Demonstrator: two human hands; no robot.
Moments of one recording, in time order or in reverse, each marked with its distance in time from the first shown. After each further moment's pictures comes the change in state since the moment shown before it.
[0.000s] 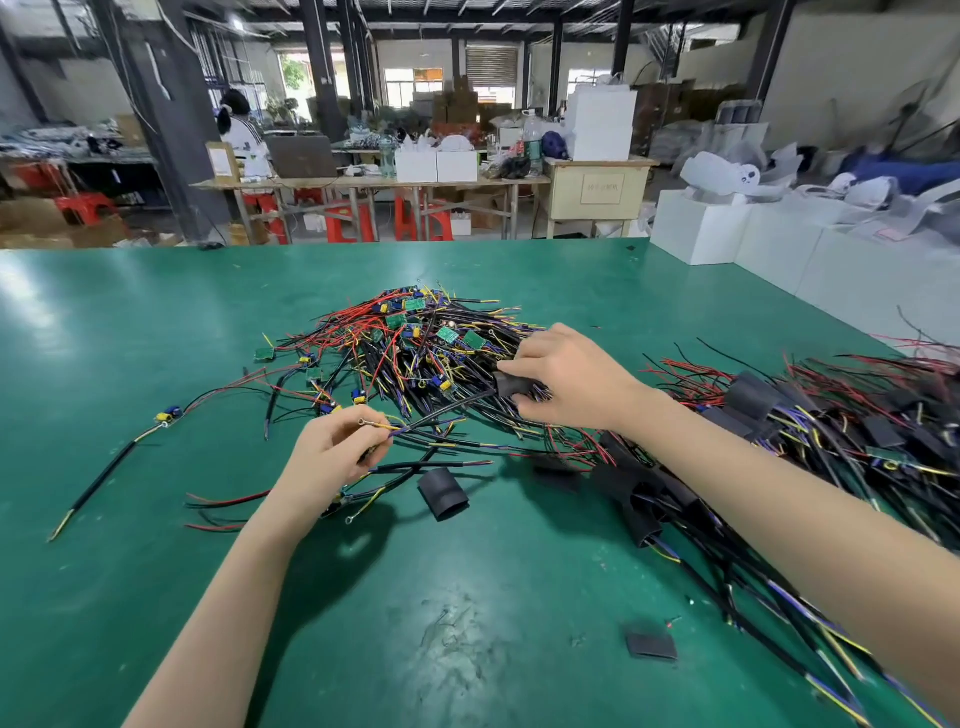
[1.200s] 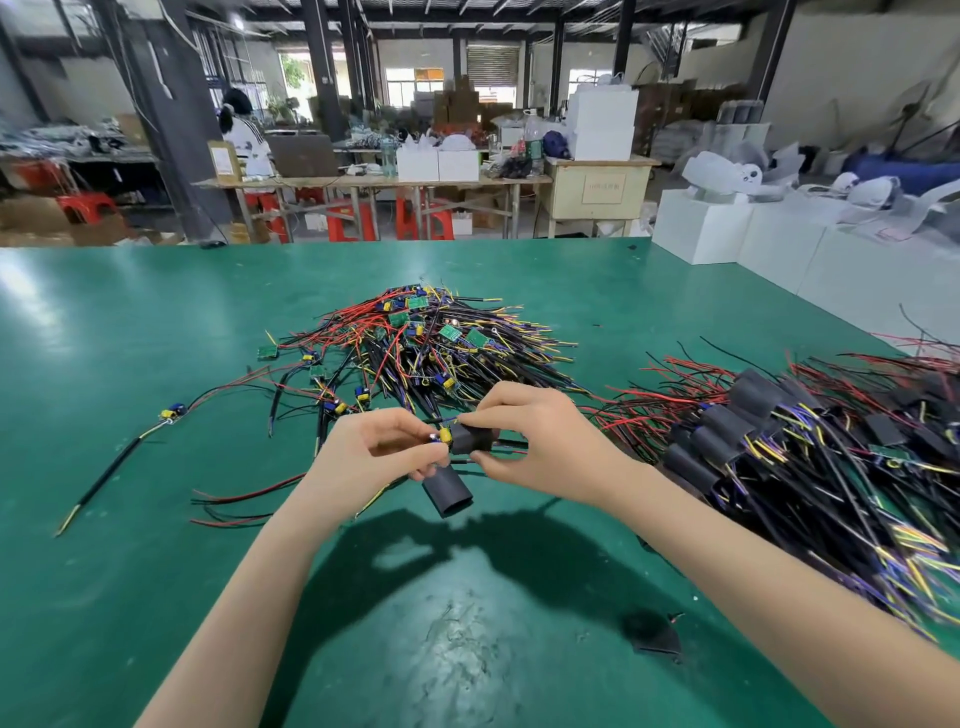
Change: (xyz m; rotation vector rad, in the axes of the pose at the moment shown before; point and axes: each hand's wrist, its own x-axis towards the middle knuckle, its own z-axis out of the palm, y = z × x) left_hand -0.009 0.011 0.017 -0.037 -0.166 0.075; right_hand -0.022 -0.075 -0.004 0.537 0.199 0.048
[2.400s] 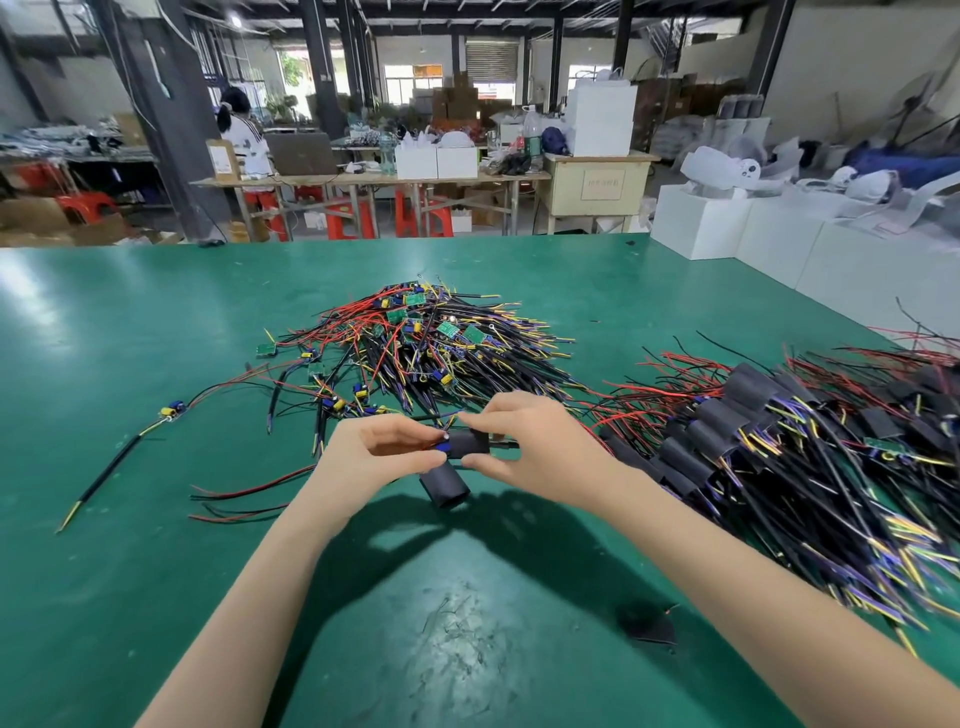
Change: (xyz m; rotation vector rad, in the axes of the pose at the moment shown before) left_hand 0.002 -0.017 0.000 -0.048 0.031 -0.046; right_hand -0.006 0.004 0.012 -0.076 -0.054 0.094
